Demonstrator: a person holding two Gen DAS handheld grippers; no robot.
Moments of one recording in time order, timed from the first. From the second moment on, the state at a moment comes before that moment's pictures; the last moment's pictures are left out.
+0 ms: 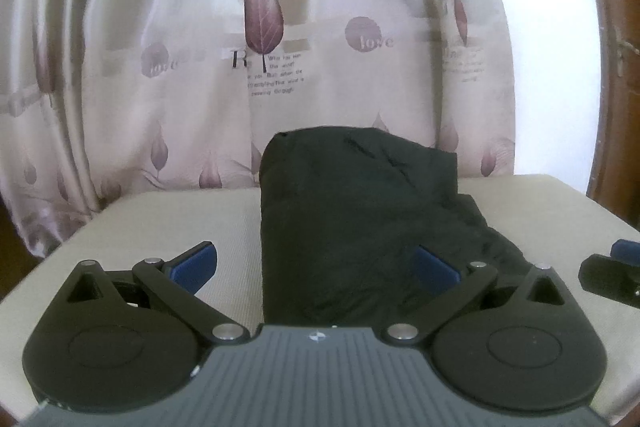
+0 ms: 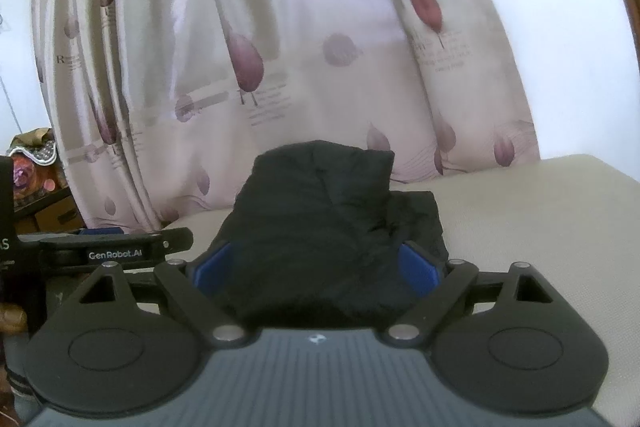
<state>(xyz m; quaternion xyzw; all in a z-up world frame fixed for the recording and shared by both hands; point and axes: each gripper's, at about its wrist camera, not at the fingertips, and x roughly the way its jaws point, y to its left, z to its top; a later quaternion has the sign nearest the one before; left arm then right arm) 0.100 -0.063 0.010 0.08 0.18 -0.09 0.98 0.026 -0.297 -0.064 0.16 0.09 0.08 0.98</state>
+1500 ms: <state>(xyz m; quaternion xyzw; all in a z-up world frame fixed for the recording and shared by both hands) 0.105 -0.078 -0.010 0.11 0.21 -0.11 0.97 0.024 -0.295 -0.068 0.13 0.11 0.00 0.99</state>
